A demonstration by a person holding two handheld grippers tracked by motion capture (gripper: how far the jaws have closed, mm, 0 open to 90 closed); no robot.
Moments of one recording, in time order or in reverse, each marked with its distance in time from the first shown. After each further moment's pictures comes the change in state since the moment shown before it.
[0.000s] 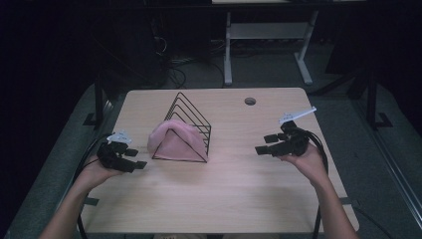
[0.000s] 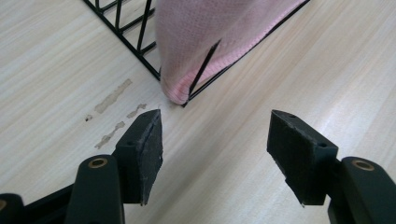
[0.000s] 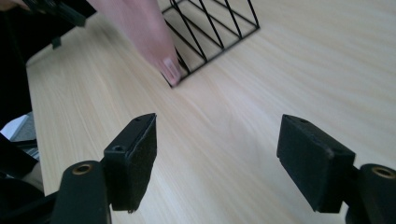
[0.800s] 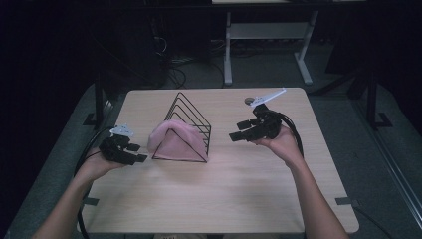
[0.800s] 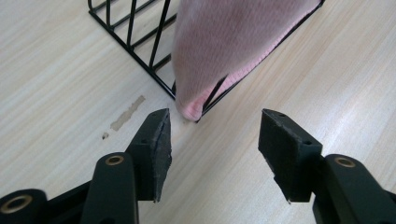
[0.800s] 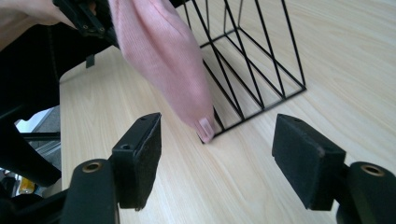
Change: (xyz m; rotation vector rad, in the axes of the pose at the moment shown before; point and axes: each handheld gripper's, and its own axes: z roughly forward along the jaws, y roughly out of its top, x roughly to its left) left arm 0.012 0.018 0.003 0.036 0.010 0.027; right arm 0.024 0.073 0.039 -0.006 0.106 -0.105
